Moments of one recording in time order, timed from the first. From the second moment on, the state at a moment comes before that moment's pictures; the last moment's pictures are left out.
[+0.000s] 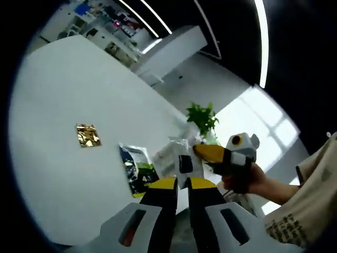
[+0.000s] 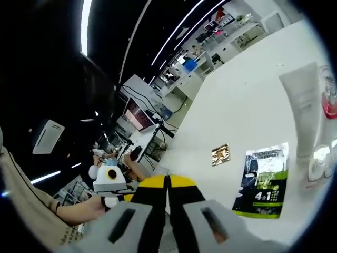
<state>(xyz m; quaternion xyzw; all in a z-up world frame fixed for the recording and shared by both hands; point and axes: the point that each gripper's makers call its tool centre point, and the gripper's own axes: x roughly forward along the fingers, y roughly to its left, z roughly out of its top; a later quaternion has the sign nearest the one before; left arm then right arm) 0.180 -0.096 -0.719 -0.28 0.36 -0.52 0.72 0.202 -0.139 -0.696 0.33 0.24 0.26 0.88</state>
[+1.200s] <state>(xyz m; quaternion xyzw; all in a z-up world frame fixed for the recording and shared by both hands) 0.198 -0.090 -0.810 -0.21 0.47 -0.44 0.73 0.222 -0.144 -0.810 0.11 0.35 0.21 0.91</state>
